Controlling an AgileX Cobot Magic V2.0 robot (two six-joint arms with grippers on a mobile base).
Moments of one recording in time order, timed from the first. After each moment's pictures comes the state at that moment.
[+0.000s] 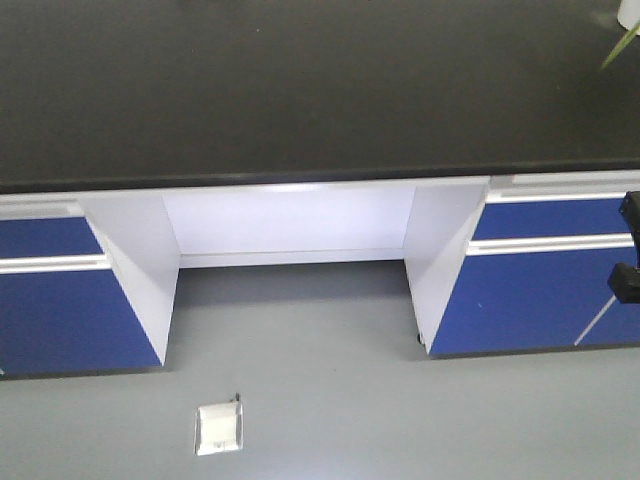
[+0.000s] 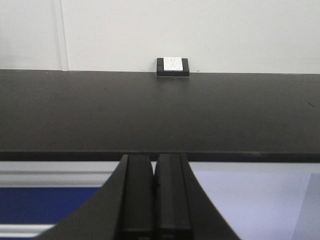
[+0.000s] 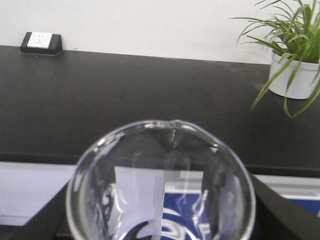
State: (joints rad) left arm 0.01 -0.01 0.03 0.15 0.11 -0.26; right arm 0.02 0.61 -0.31 -0.60 -0.05 0.54
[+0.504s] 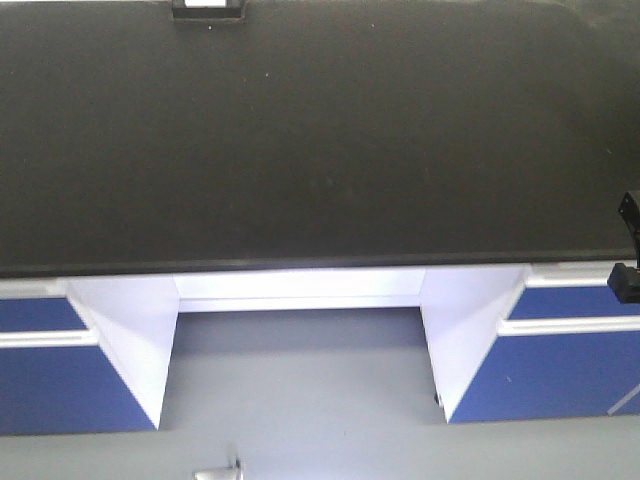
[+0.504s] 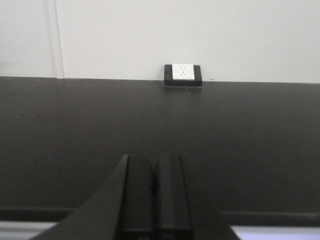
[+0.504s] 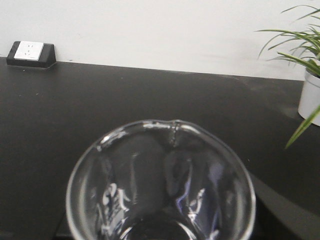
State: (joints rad) left arm 0.01 -0.01 0.03 0.15 0.11 -0.26; right arm 0.02 0.61 -0.31 -0.60 -0.05 0.54
